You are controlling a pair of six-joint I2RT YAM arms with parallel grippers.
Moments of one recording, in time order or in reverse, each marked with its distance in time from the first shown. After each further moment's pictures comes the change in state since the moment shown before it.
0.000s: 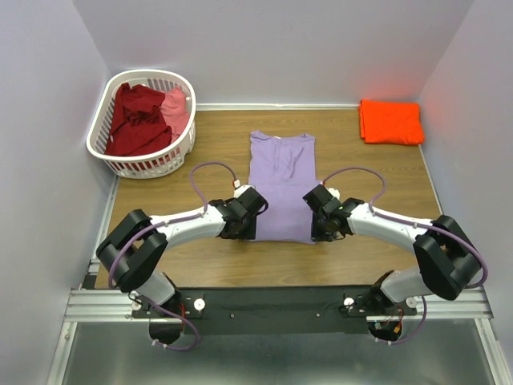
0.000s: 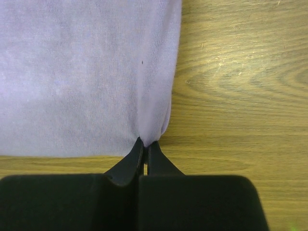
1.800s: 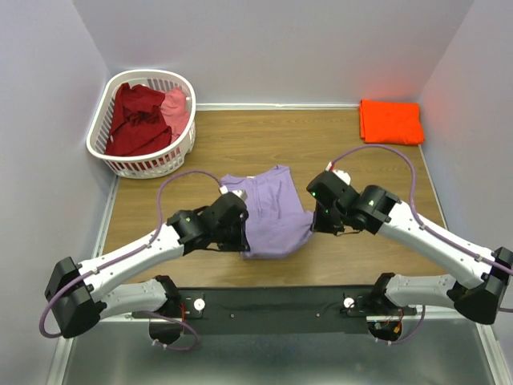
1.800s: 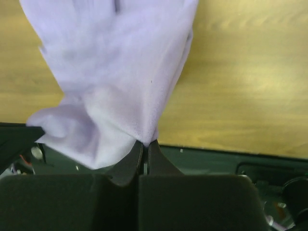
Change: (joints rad) left arm -0.122 -0.446 -0.031 -0.241 0.261 -0.165; right arm 0.224 -0.280 0.369 -0.509 0.045 0.209
